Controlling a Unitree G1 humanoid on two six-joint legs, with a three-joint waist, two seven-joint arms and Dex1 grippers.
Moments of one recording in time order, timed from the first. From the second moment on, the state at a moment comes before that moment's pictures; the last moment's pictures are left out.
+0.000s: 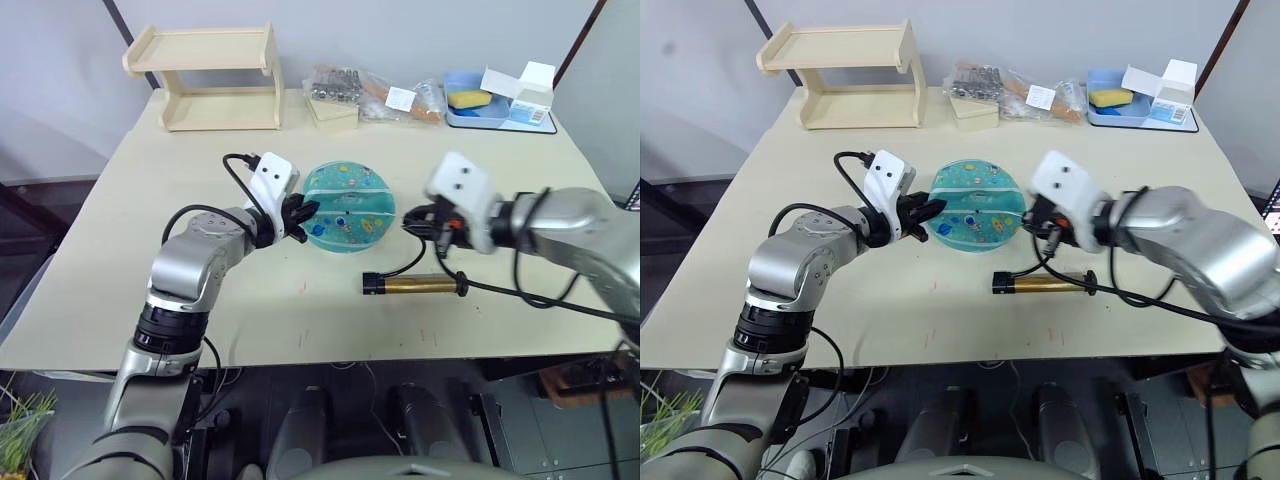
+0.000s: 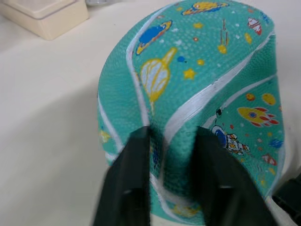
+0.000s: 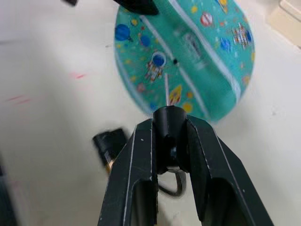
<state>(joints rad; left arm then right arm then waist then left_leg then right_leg) -0.61 0.54 -0.08 -0.15 -0.35 0.90 -0.45 -0.83 -0.73 0.37 -0.50 0.54 1.15 0.53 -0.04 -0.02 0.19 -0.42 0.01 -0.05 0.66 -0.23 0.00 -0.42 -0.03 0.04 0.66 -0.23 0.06</state>
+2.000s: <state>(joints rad) -0.54 0.51 -0.04 -0.23 -0.35 0.93 -0.44 -1.06 -0.38 0.65 0.00 0.02 1.08 0.70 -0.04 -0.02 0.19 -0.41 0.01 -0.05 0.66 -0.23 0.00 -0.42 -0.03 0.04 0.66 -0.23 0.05</state>
